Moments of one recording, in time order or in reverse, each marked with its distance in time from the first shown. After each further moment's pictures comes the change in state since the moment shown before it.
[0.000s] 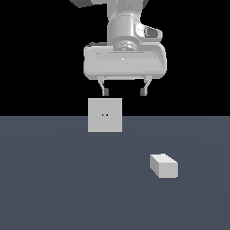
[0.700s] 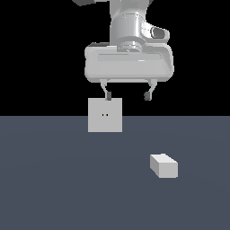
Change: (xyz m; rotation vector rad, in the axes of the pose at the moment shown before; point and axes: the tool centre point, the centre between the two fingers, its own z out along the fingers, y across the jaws) arm -0.014 0.008 0.013 0.001 0.030 -0.017
